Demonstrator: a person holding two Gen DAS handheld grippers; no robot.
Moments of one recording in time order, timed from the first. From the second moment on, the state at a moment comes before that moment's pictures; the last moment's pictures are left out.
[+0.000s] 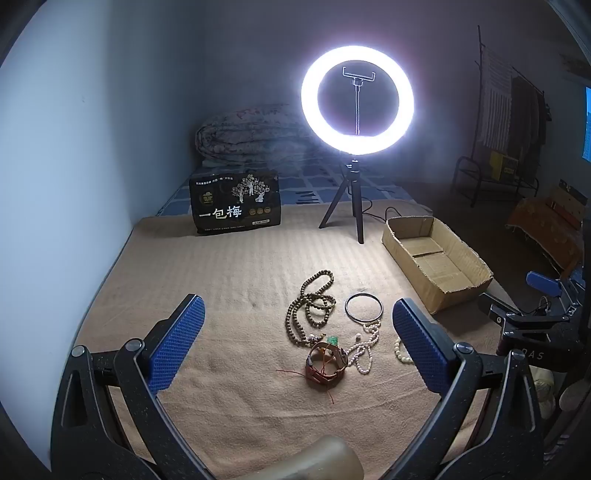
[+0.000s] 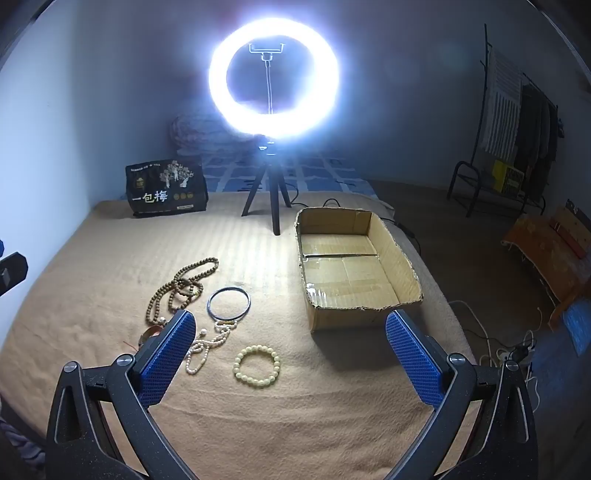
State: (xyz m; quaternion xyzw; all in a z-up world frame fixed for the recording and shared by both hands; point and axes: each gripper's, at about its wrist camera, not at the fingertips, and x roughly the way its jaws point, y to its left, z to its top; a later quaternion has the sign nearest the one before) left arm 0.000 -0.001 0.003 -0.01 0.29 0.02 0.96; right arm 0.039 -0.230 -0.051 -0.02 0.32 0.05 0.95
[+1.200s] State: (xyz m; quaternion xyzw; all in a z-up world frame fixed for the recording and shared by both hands) left arm 0.022 0.054 -0.045 -0.03 0.38 0.04 0.92; right arm 0.063 -0.240 -0.086 -0.04 0.38 0.06 0.92
